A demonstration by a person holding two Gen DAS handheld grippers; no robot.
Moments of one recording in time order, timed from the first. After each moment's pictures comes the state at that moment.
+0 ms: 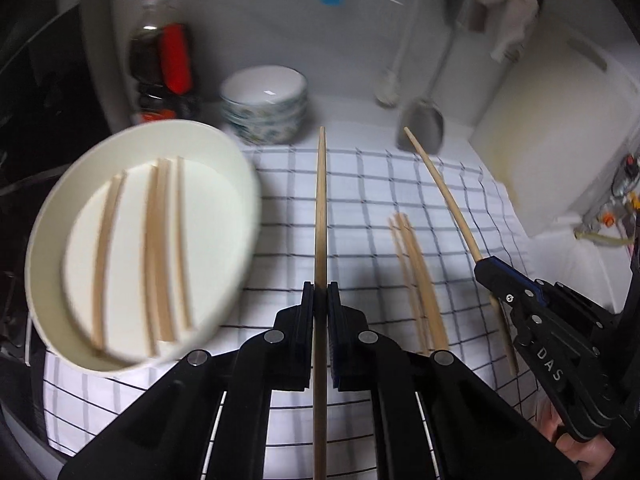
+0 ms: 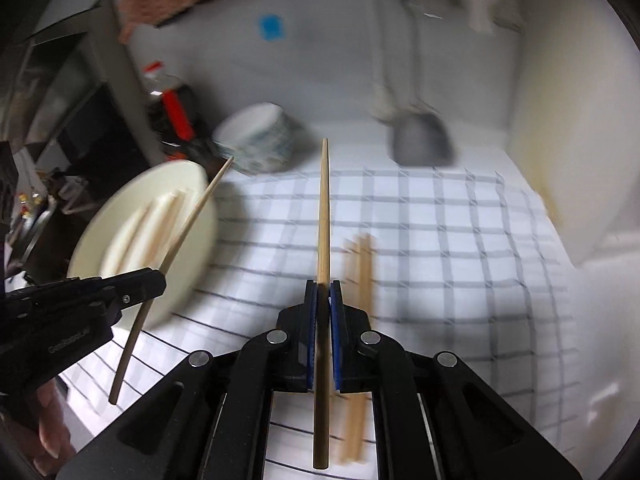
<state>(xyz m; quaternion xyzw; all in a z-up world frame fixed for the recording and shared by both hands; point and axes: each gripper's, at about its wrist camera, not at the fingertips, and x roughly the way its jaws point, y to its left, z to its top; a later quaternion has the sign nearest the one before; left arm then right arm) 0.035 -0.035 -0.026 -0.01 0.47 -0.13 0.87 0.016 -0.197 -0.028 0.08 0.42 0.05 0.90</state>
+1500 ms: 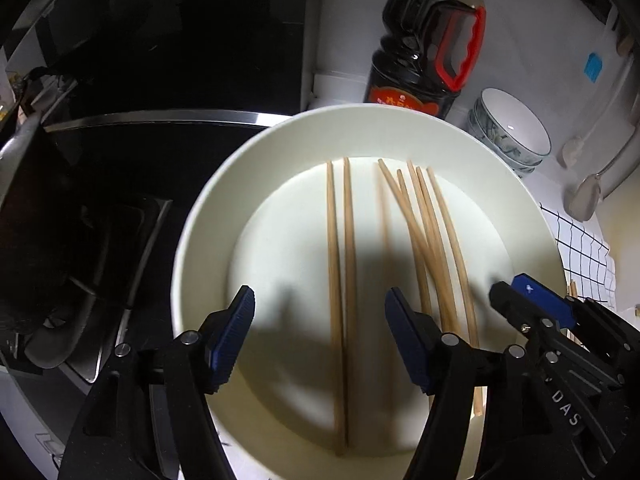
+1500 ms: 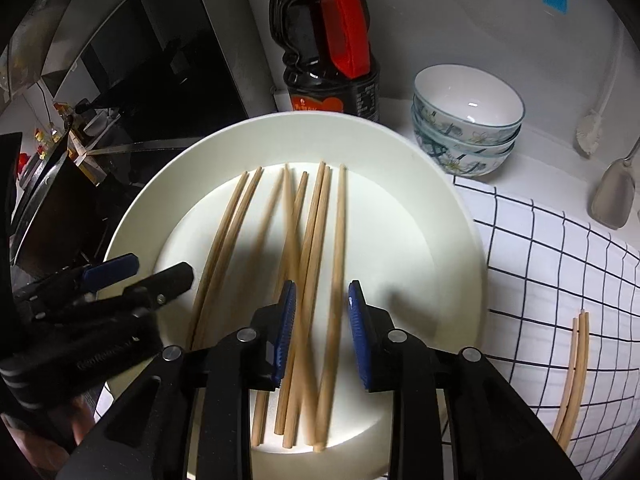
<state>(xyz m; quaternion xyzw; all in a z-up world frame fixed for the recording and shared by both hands) 0.125 0.171 -0.076 -0.05 0.52 0.01 0.85 0.148 0.021 -0.065 0.02 0.50 0.13 0.86</state>
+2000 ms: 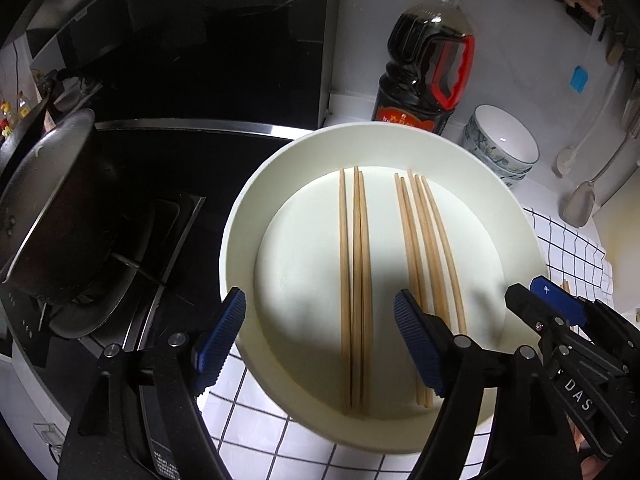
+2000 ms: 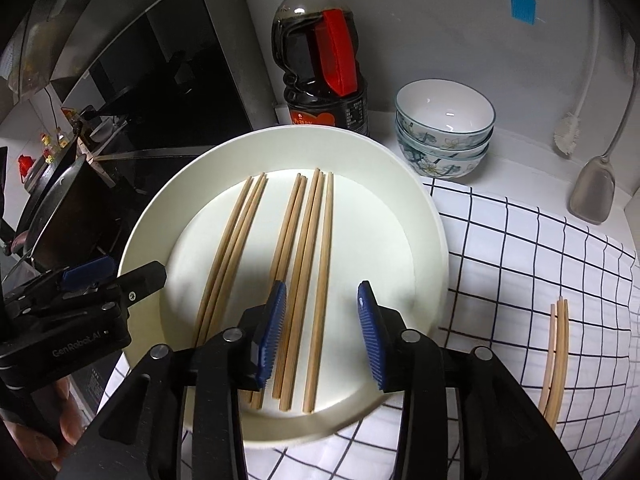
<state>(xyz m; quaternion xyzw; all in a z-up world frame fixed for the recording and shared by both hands) 0.089 0.171 -0.045 -0.05 0.49 0.04 0.87 0.117 0.005 -0.042 0.02 0.48 0.13 0.87</state>
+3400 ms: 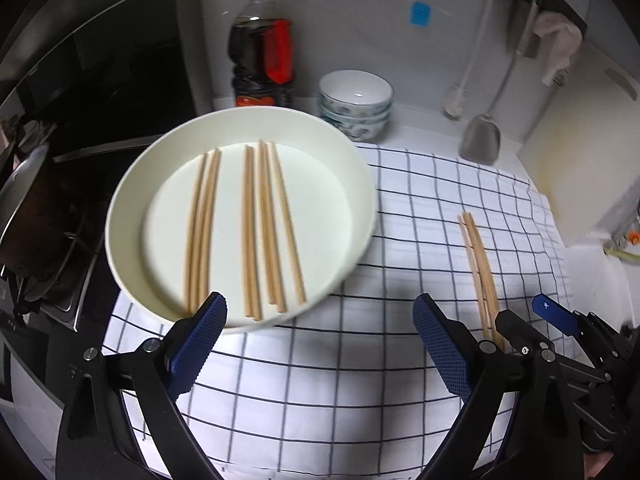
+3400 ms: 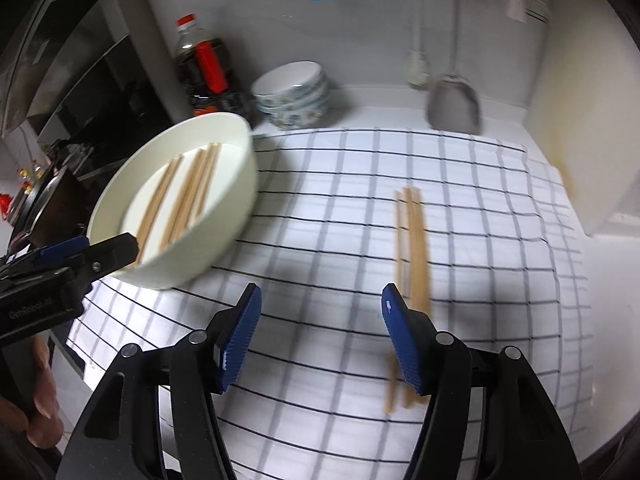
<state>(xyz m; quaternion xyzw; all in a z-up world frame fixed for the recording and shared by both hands) 0.008 0.024 -0.022 -0.01 0.48 -0.06 0.88 -0.015 -0.148 -0.039 0.06 0.48 0.04 0.88</state>
